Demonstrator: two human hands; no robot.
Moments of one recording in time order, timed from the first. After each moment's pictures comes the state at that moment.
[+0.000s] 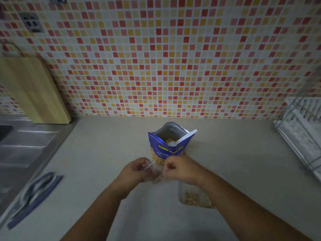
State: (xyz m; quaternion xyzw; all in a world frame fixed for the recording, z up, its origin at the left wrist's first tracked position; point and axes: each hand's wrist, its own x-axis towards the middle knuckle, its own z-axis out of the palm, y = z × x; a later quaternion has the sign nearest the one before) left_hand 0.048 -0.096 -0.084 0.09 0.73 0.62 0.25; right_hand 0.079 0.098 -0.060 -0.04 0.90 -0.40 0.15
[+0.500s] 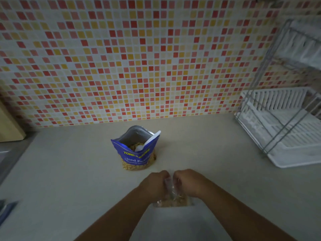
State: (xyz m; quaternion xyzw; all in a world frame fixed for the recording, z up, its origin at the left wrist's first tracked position) left_hand 0.065 0.044 -0.126 0.32 0.89 0.18 0.26; right_hand 0.129 0.190 -0.103 0.08 0.96 -0.20 0.20
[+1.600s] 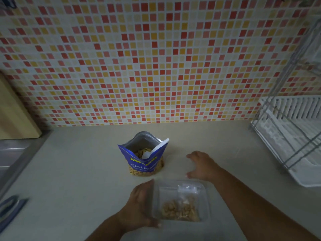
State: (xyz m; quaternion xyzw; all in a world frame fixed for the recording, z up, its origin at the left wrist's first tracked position) left_hand 0.064 -0.036 -0.161 0.33 0.87 0.29 0.23; right_hand 0.060 0.257 -0.125 0.10 0.97 -0.16 0.14
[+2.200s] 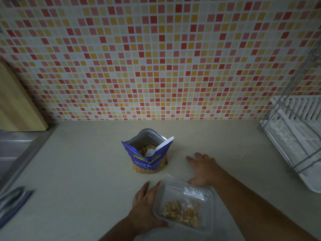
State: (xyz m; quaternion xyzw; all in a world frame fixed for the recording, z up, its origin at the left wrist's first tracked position) left_hand 0.080 -0.016 -0.185 0.28 0.92 0.16 0.22; right_hand 0.058 0.246 -0.137 0.04 0.98 0.00 0.20
